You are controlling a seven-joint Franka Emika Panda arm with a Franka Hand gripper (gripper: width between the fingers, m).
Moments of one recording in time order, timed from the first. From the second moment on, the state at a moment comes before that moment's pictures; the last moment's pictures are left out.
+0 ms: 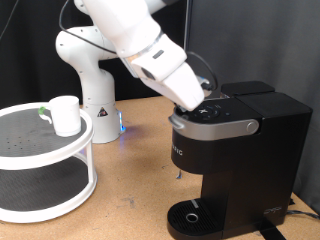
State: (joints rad) arm 0.25 -0.11 -0.28 -2.26 0.64 2.06 -1.28
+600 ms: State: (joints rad) arm 0.25 -0.11 -0.29 -2.26 0.64 2.07 -1.29
